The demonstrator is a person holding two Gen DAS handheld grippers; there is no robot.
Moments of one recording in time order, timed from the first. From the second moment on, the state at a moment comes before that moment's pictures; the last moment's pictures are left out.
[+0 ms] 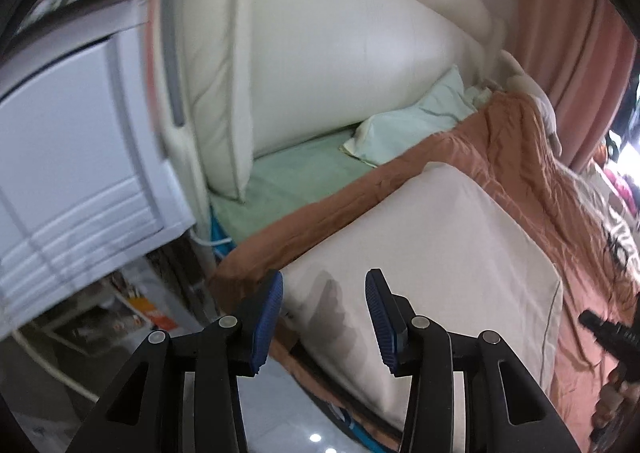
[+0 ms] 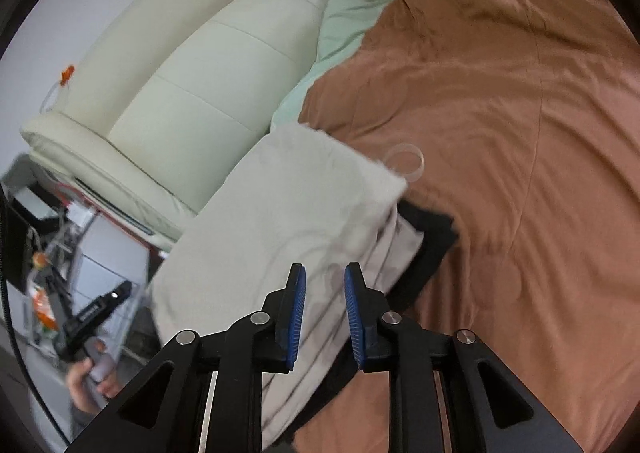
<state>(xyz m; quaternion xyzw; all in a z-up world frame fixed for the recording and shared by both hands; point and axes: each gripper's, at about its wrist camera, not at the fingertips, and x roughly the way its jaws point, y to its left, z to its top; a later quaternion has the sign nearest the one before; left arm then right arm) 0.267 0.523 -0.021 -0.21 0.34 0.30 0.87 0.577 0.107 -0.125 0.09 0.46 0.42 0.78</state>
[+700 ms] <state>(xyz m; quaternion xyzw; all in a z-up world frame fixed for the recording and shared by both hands) 0.287 0.530 -0.069 -0.17 0.39 0.33 0.85 0.622 0.131 -0.161 0.01 0.47 0.35 0.81</state>
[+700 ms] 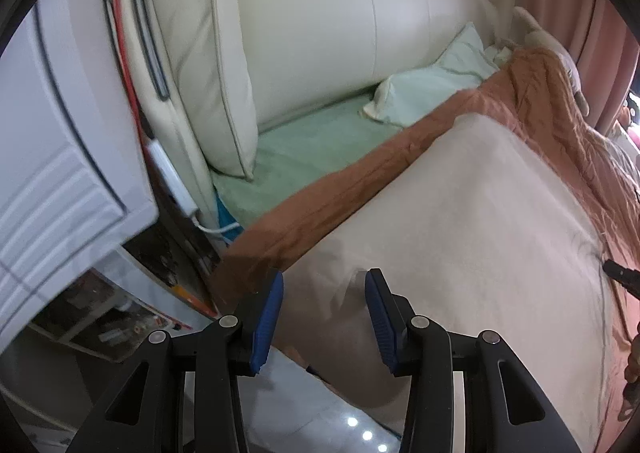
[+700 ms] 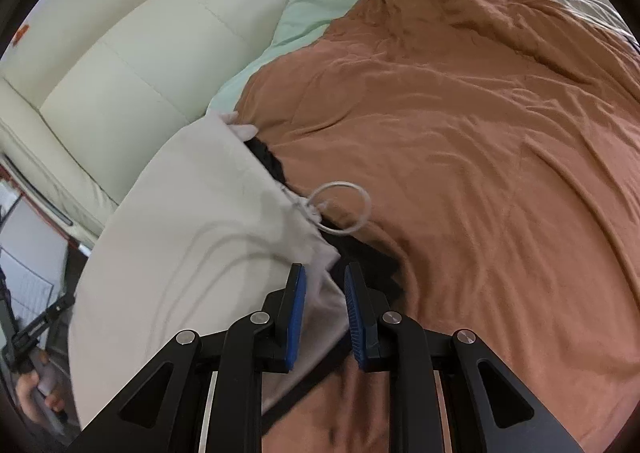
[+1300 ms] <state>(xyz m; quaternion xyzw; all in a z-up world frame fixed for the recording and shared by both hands) 0.247 0.431 0.004 -0.18 0.34 0.27 0.88 0.539 0.044 -0.049 -0.03 0.41 0.37 0.83</state>
